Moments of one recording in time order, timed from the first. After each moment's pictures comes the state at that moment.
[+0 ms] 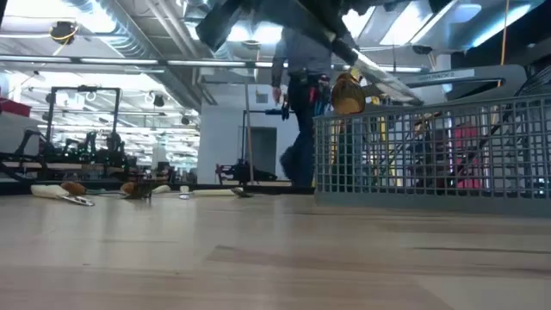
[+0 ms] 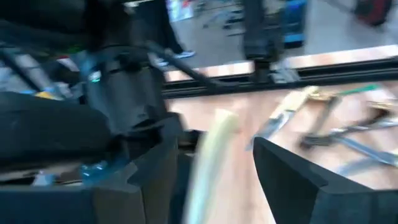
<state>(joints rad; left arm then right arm) -0.40 1.83 1.46 -0.37 -0.69 1.47 0.10 1.45 0.95 0.24 -0.16 0.21</state>
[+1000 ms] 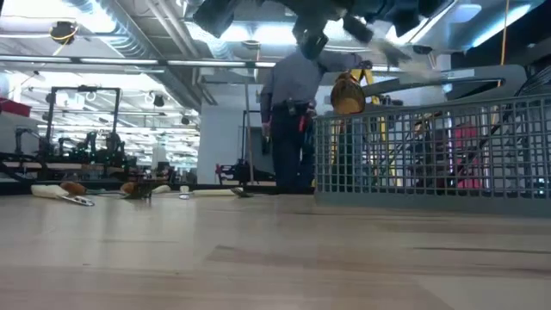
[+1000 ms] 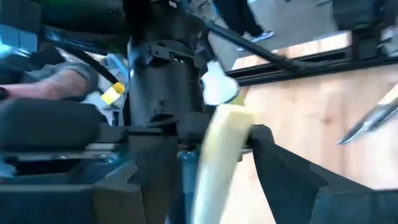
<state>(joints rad) -0.44 1.83 1.46 -0.29 -0.69 1.59 0.02 1.58 0.99 0.37 -0.63 0.39</state>
